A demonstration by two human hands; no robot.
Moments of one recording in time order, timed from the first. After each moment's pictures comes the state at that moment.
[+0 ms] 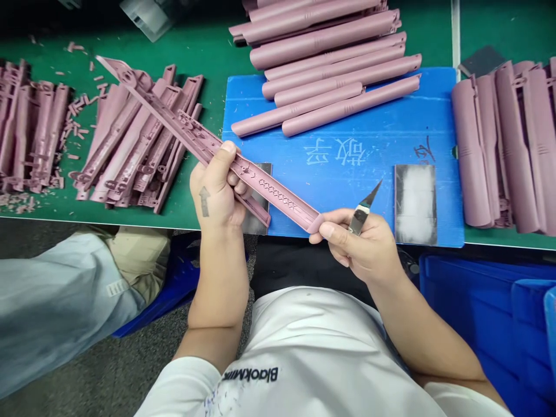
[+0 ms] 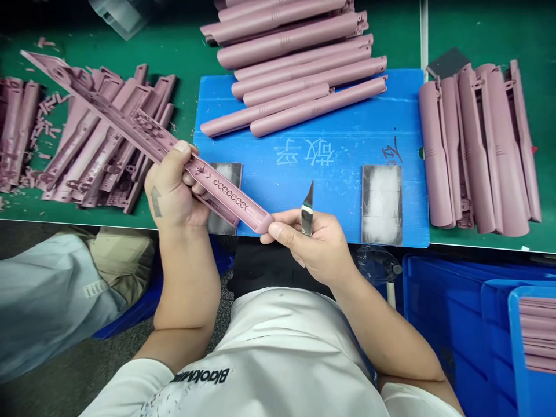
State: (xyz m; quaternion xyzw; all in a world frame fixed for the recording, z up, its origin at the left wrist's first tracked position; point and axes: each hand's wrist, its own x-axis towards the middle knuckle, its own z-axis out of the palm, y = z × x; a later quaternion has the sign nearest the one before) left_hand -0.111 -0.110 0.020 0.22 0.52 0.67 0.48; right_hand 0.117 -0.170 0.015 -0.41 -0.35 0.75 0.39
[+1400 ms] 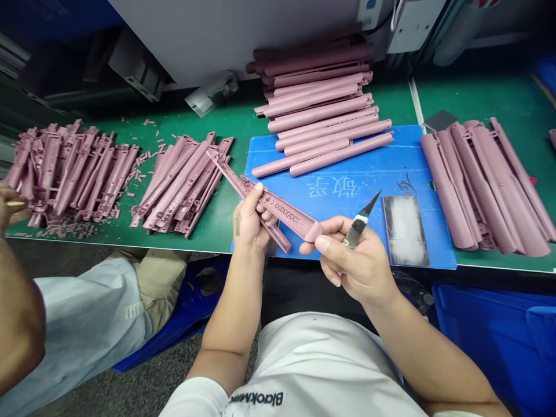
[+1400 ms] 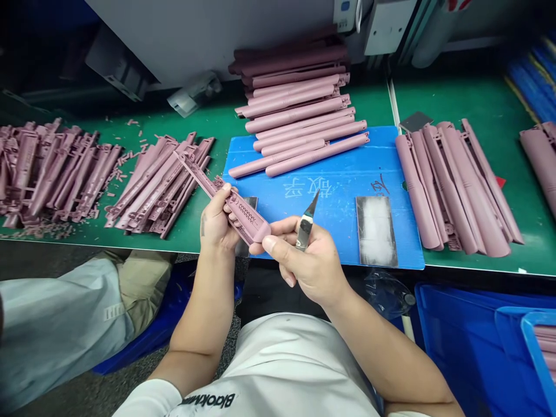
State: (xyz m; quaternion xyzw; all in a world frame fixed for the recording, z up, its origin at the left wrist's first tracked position) left_hand -0.096 -0.107 0.020 0.12 0.45 0.65 0.59; right_hand 0.102 -0.165 0.047 -0.32 -0.34 0.76 0.45
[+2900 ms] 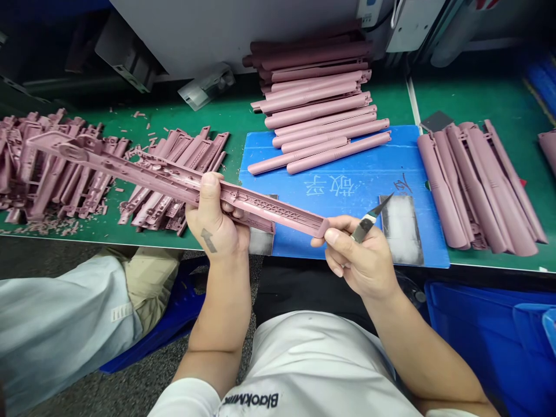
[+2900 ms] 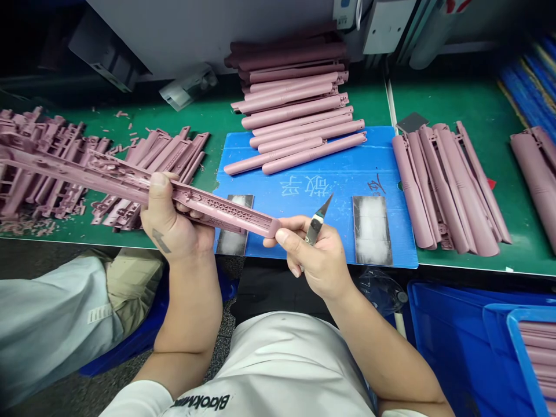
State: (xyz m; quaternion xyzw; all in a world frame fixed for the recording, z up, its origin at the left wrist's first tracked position) left_hand -0.103 -0.121 0.046 0.26 0.46 0.79 0.32; right_hand 0.111 -0.161 0.037 -0.35 -0.35 0.72 0.49
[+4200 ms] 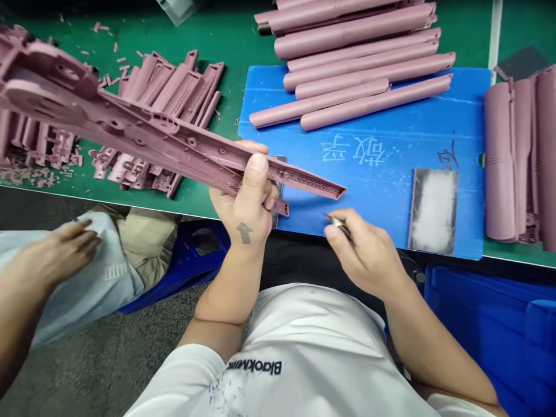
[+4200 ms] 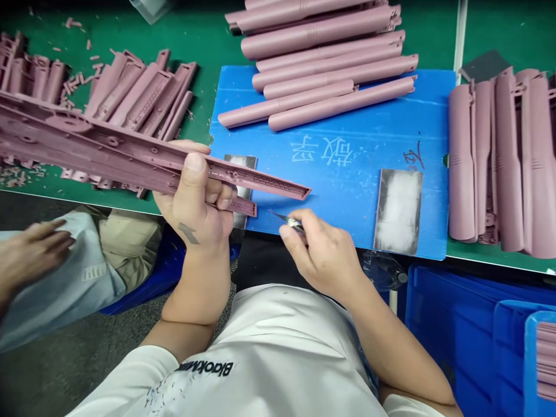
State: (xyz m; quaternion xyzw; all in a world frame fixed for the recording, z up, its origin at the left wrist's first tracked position) left_hand -0.071 -0.145 0.027 0.30 0.51 0.73 0.35; right_hand 0.129 -0.178 0.015 -0.51 -0.76 0.36 0.20
